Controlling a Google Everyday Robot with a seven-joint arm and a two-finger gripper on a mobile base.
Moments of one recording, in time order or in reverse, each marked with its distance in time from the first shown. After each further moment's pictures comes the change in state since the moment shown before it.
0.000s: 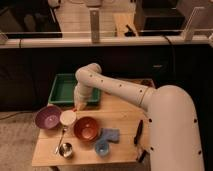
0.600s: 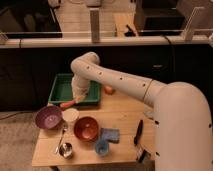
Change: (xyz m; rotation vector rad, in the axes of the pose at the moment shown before) arm -0.019 -0.018 -0.062 0.066 0.063 -0.019
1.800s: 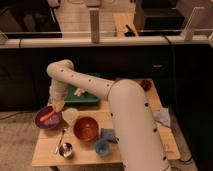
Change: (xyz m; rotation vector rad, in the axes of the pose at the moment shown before) arm -0.098 -0.029 0.106 -0.213 -0.158 -0.254
